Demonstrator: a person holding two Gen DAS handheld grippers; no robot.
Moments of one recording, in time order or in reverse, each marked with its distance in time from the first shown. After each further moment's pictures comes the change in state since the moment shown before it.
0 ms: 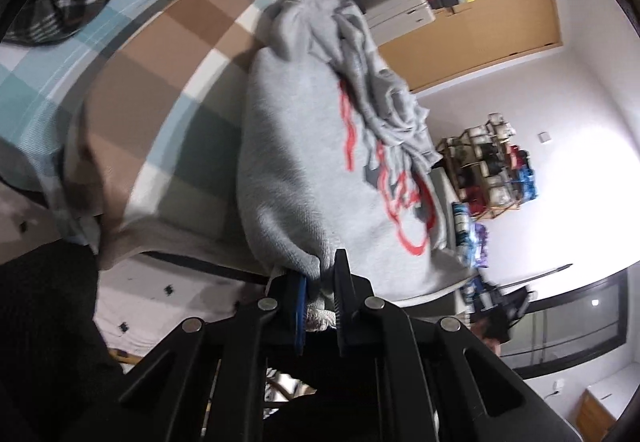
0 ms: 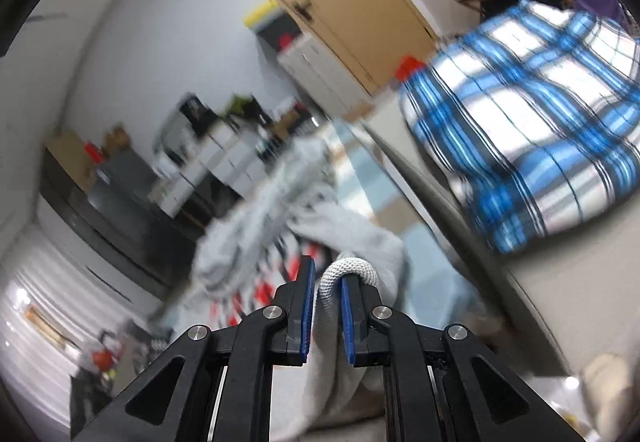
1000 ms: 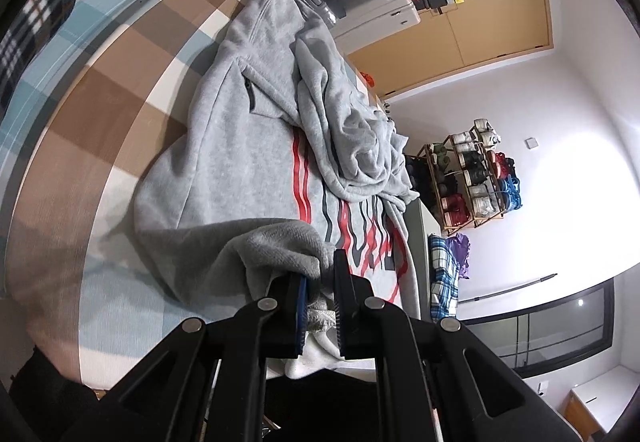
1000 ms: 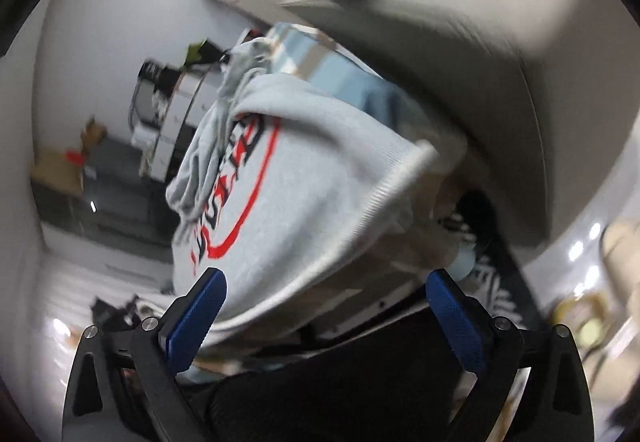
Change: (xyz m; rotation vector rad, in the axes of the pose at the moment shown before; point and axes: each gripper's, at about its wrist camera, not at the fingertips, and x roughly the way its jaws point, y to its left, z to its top) left arm 0.032 -0.035 0.094 0.017 0.033 -0.049; right arm 0.017 -0.079 -0.093 0.304 0.237 0.036
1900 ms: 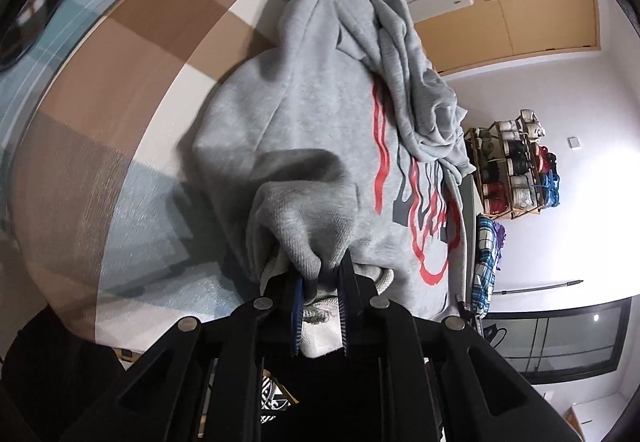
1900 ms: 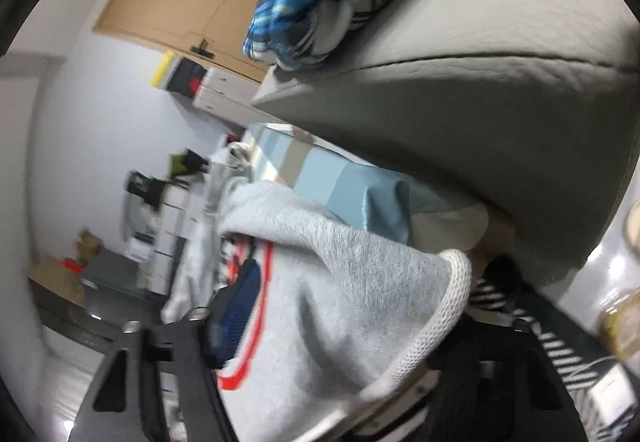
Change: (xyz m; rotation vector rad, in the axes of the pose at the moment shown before) left arm 0.012 0.039 -0.037 -0.103 0.099 0.142; right arm 0.012 0.025 0.016 0.089 -0.374 -0.081
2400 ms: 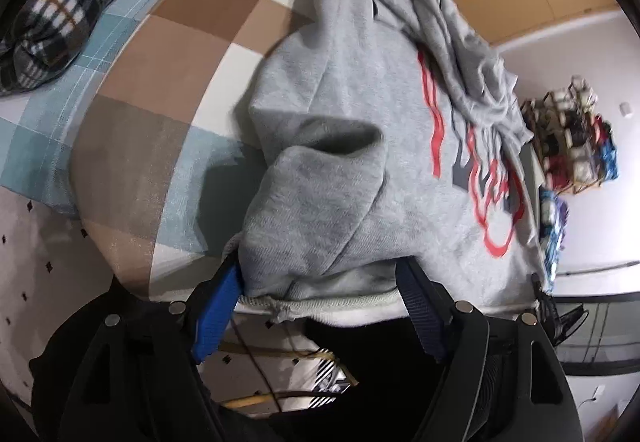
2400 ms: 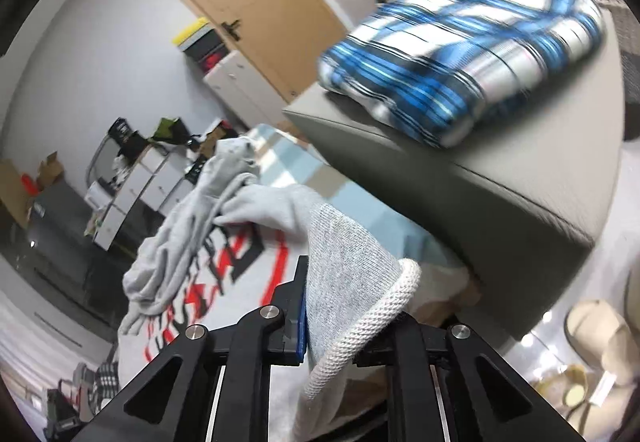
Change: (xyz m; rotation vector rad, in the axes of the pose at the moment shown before) left arm -0.006 -0.008 -0.022 0.059 0.021 0.258; right arm -0.030 0.063 -0.005 -0.302 -0.084 -0.089
